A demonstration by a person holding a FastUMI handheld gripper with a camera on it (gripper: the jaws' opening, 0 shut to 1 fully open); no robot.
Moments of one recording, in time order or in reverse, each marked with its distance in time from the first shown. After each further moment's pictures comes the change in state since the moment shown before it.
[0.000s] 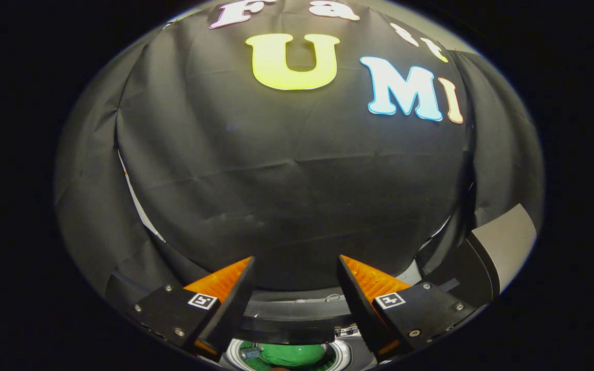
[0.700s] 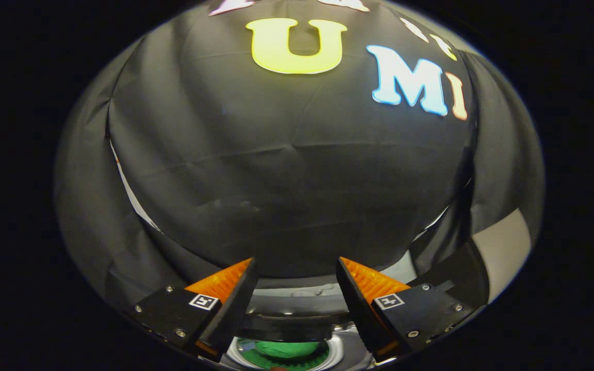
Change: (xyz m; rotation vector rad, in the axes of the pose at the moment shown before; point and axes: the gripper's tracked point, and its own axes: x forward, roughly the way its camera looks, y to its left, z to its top) arm 0.015 -0.003 -0.002 0.001 0.111 -0.025
